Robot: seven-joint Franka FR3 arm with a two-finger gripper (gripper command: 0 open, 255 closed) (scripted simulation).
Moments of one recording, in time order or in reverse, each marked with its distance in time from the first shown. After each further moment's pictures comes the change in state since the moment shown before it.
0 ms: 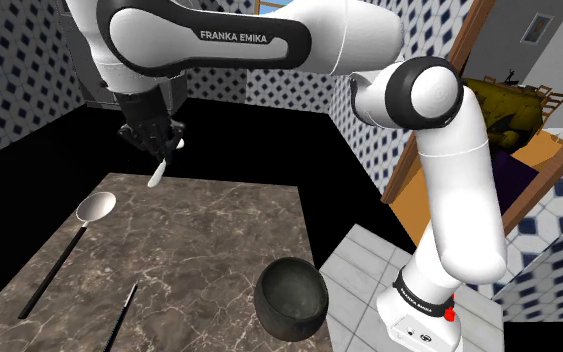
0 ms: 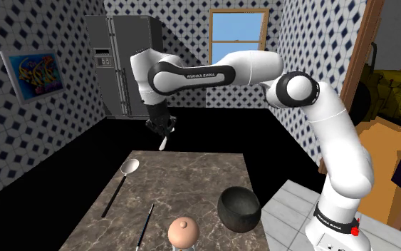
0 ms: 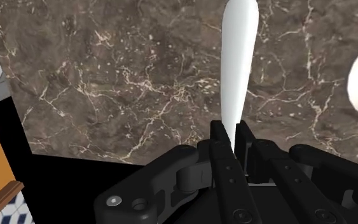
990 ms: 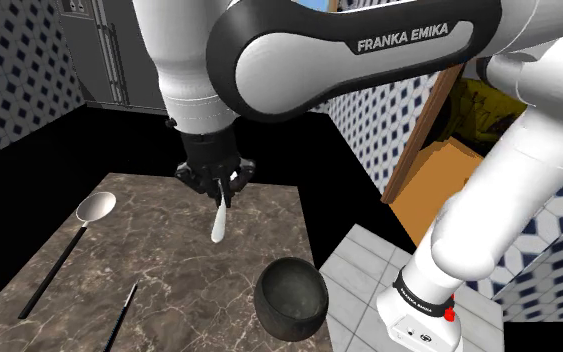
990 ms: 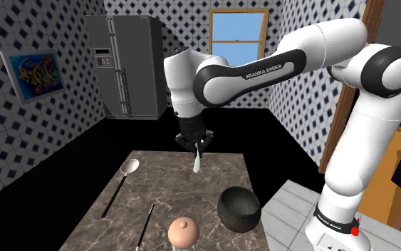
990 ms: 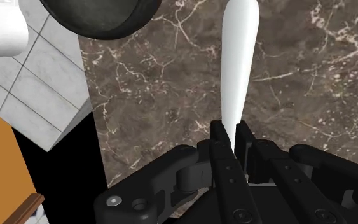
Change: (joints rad) arm -0.174 -0.646 0.124 -0.759 0.381 0.226 0.040
